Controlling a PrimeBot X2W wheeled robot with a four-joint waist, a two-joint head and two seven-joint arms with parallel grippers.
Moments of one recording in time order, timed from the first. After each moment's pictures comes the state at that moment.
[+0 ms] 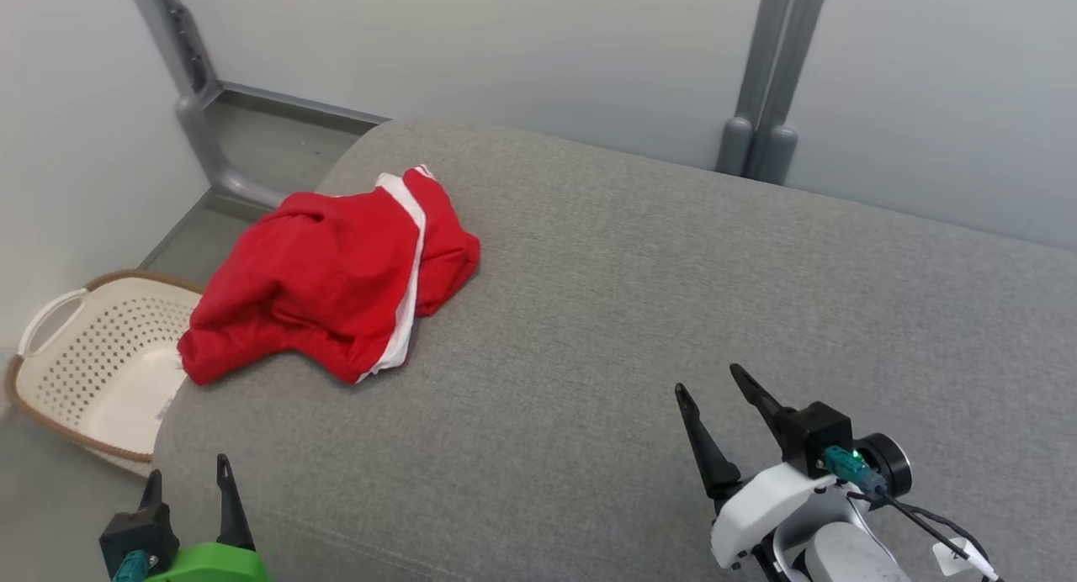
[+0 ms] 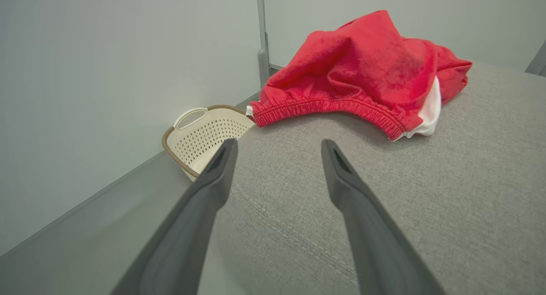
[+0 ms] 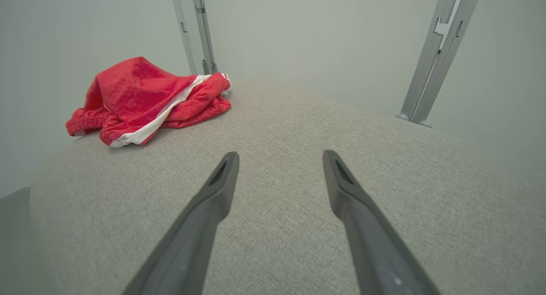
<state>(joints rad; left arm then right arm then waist) -0.07 0.06 0.17 0.52 -0.07 -0.01 -0.26 -0.18 -0.05 0.26 0.44 0.12 0.13 -0.26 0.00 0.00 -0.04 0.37</state>
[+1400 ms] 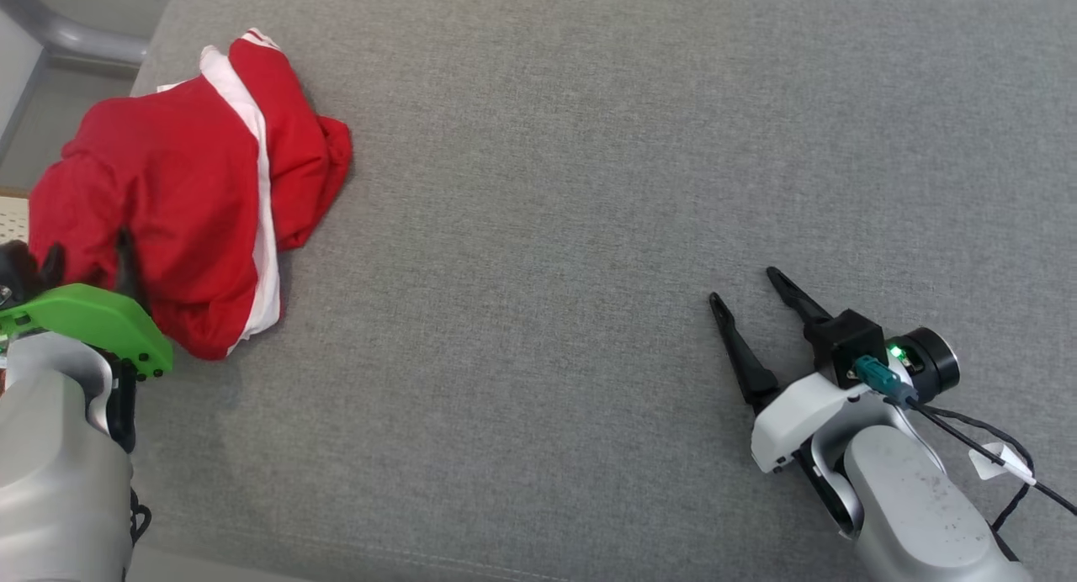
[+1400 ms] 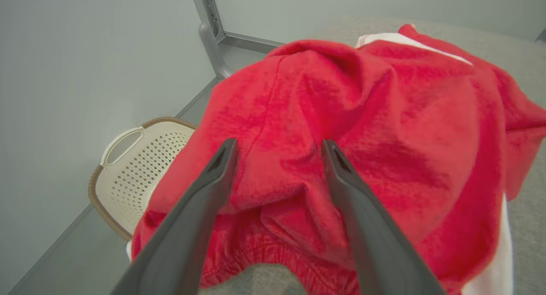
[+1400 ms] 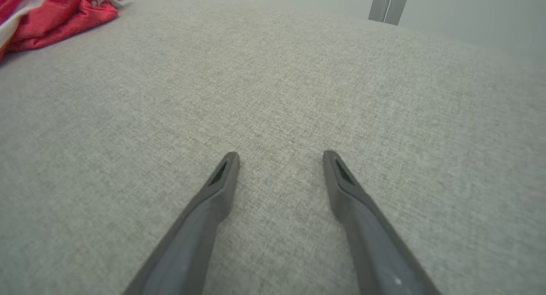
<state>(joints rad) -0.75 0.27 0.09 1.09 -0.25 -0.13 -0.23 -0.36 -0.16 0.28 0.49 0.09 0.13 -0.26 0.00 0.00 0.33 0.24</state>
